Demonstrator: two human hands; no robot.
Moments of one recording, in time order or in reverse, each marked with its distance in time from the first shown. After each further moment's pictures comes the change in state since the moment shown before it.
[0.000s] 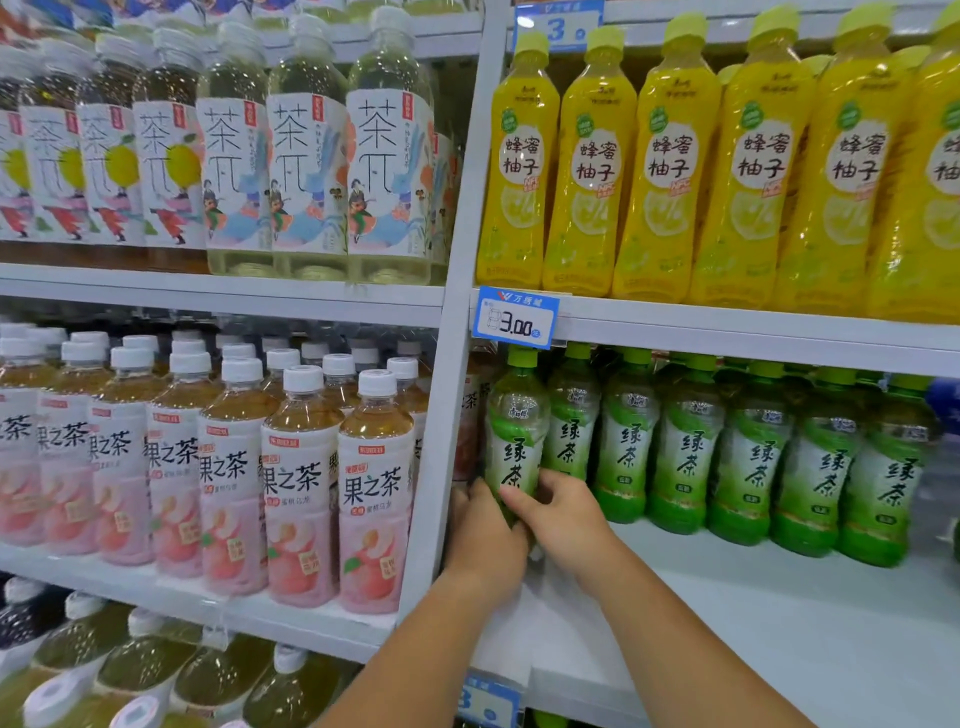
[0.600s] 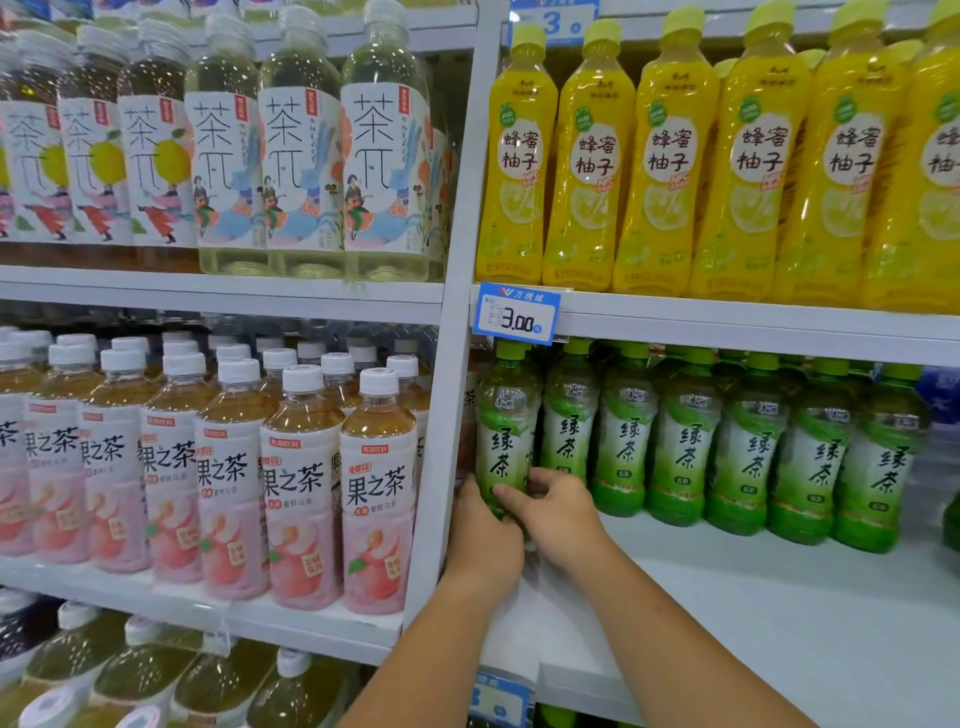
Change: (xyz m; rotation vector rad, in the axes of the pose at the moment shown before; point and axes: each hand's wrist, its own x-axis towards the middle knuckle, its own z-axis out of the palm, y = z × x) left_hand 0.005 -0.005 0.003 -0.235 0.107 -0.052; right_hand 0.010 0.009 0.015 0.059 0.074 0.033
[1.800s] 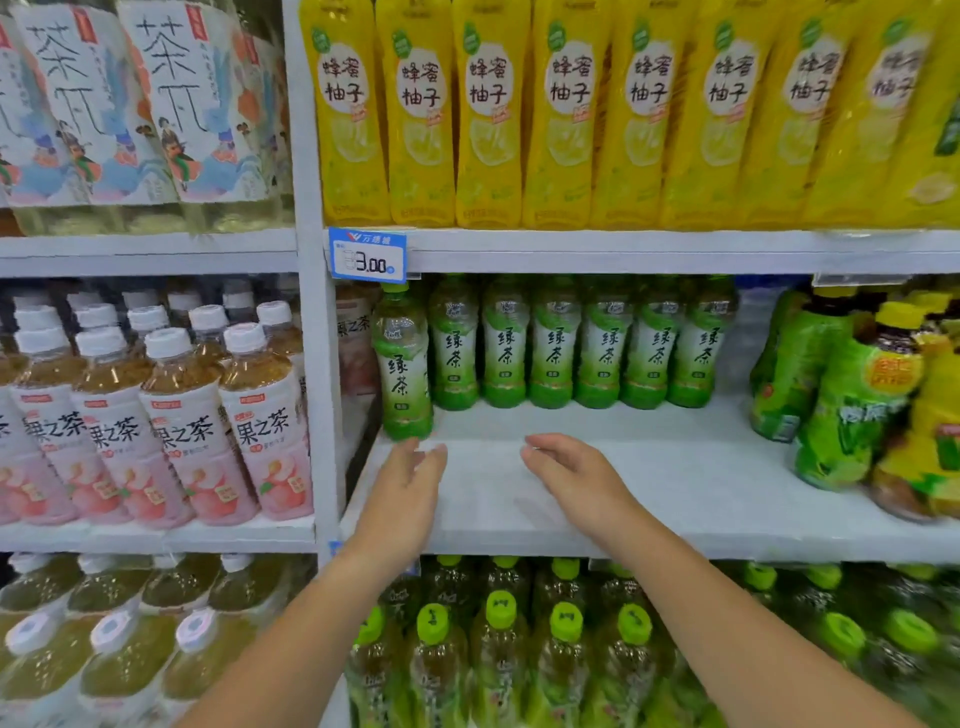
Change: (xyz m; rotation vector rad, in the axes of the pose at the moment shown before) left_hand -0.094 0.043 -0.023 0.088 -0.277 -0.105; right_hand -0.128 -0.020 -0.137 -0.118 -0.001 0.260
